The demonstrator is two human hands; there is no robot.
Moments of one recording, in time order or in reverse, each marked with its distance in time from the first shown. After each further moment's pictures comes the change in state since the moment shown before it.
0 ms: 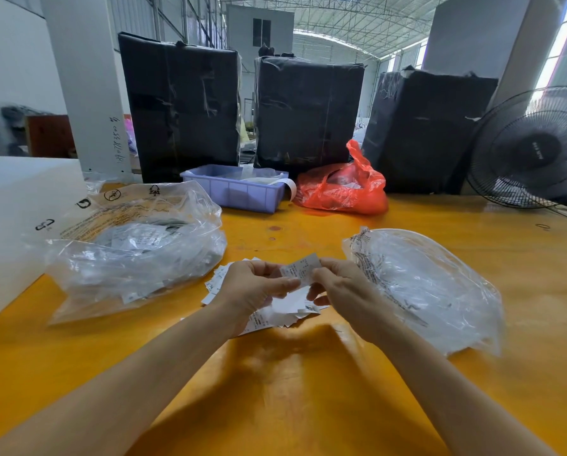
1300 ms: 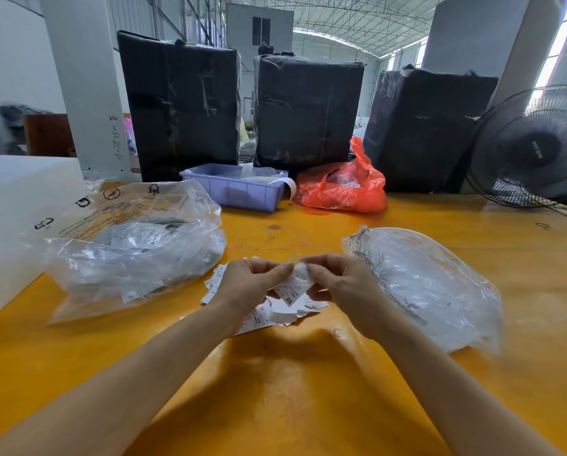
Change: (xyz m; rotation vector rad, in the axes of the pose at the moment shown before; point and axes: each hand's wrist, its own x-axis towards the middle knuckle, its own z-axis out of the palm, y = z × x) left_hand -0.004 0.002 0.000 0.022 0.020 0.019; right_hand 0.006 0.011 -0.004 0.123 0.069 -0.027
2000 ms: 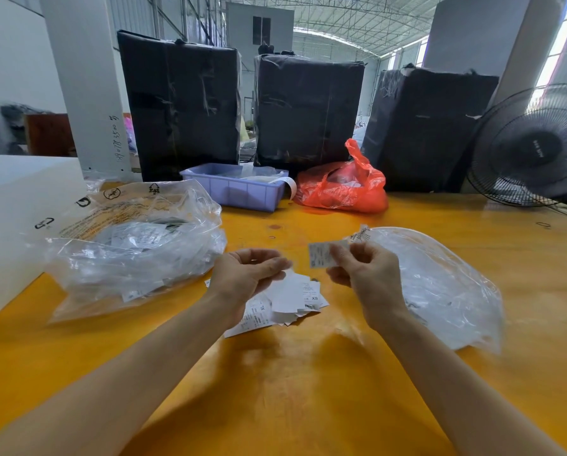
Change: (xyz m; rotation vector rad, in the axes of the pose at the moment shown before) left_hand 0.001 0.009 -0.004 -0.288 0.056 -0.016; right_hand 0.002 -0.004 -0.010 0.153 0.374 -0.055
